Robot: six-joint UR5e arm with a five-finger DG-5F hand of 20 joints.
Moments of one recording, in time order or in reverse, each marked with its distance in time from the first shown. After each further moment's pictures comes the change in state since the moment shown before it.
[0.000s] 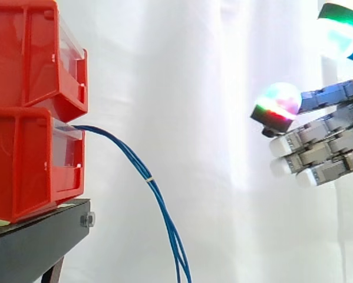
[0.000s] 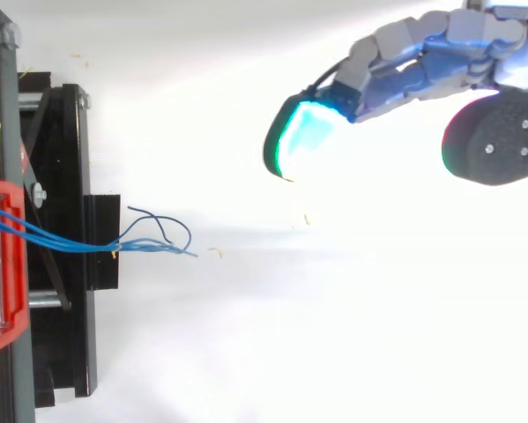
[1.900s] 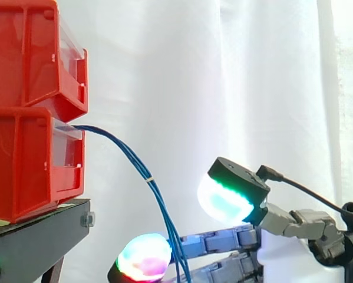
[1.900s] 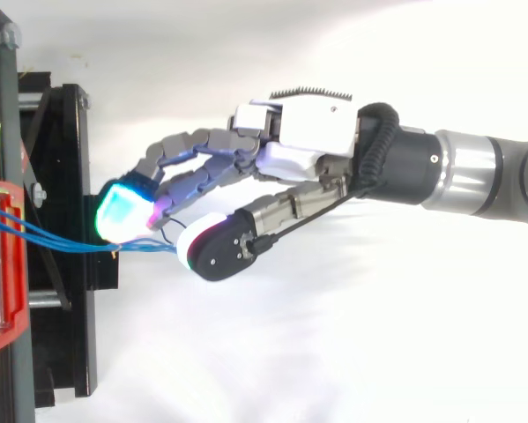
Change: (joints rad) arm 0.056 -0.463 0.210 0.391 0.060 0.101
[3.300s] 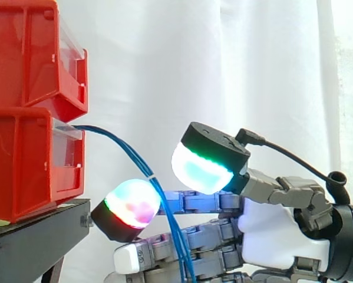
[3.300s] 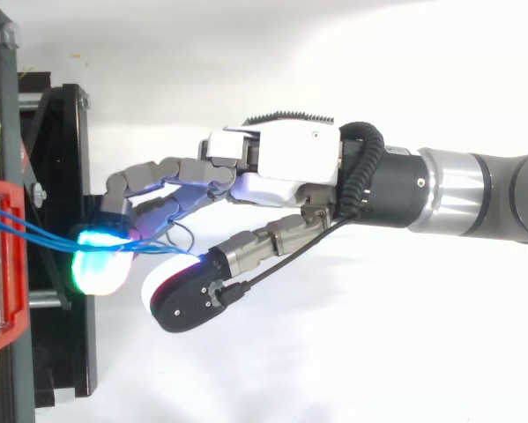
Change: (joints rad) arm 0.021 -0.009 0.067 0.026 -0.019 -0.060
